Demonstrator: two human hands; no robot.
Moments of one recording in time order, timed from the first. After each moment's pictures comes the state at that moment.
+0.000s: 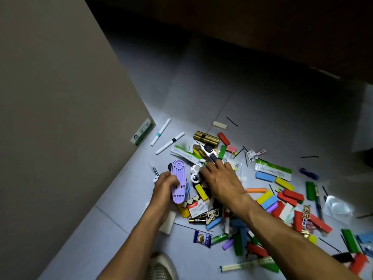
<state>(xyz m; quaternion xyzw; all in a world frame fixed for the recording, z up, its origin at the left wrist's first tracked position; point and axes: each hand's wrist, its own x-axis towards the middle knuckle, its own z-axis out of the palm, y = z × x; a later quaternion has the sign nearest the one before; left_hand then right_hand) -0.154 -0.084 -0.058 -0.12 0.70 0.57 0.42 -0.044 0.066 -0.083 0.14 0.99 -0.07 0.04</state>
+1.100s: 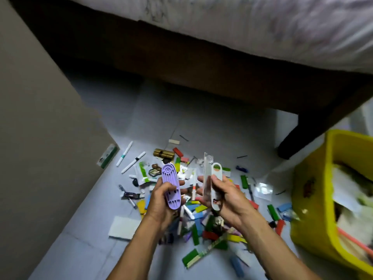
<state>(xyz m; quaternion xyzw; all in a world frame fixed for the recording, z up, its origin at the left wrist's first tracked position) -0.043 -0.036 0.056 -0.06 0.53 0.68 0.50 0.099 0.076 0.053 0.42 0.25 -0.86 -0.16</state>
